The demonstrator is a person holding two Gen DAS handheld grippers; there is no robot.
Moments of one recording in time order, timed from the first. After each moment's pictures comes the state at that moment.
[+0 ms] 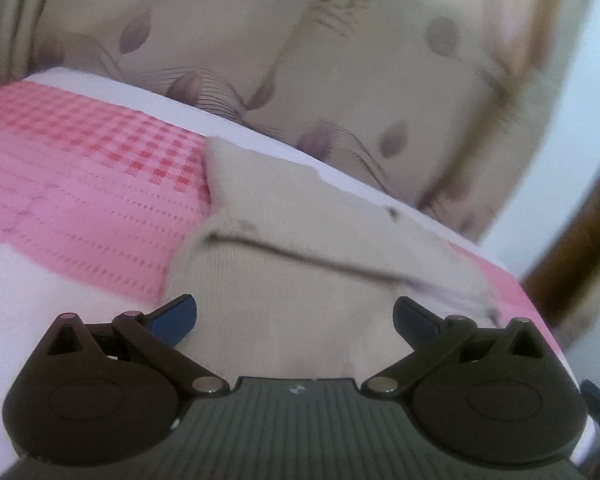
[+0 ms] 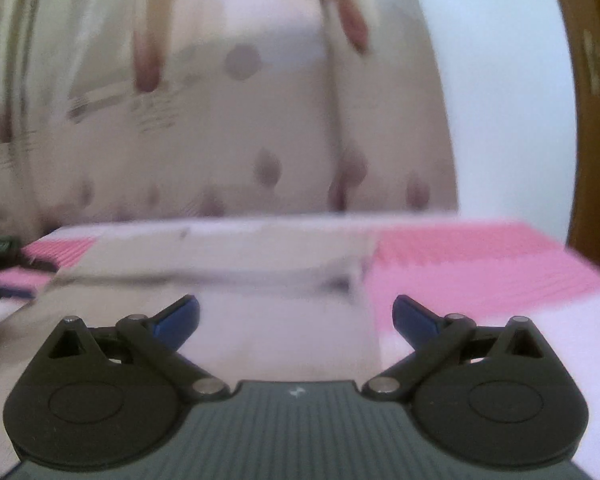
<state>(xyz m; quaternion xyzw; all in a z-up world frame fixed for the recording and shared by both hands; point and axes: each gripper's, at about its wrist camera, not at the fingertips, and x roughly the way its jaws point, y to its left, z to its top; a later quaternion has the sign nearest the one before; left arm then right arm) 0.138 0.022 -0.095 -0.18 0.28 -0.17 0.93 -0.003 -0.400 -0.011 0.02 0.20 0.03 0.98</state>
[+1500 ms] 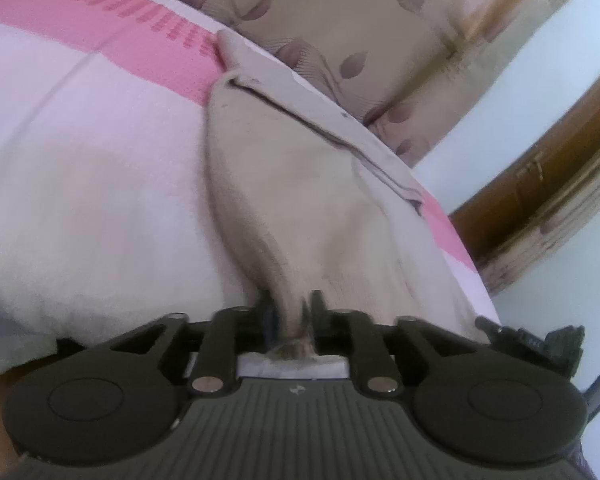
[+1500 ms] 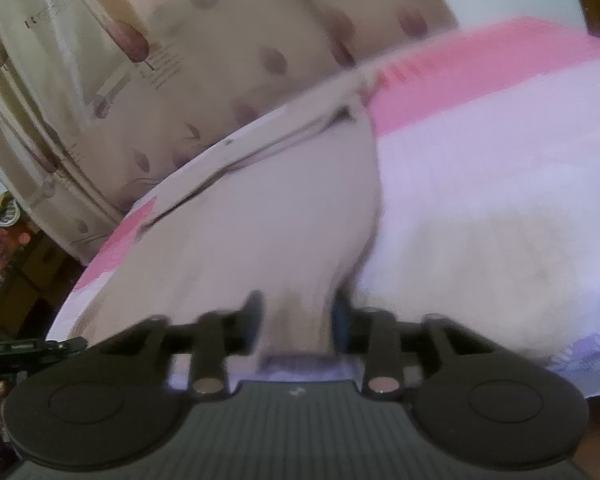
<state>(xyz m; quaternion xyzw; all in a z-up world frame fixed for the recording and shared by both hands) 0.015 0.082 -0.145 -0.25 0.37 -0.27 0.85 -0.037 -0.455 -0.047 0.22 0.34 0.13 0.91</state>
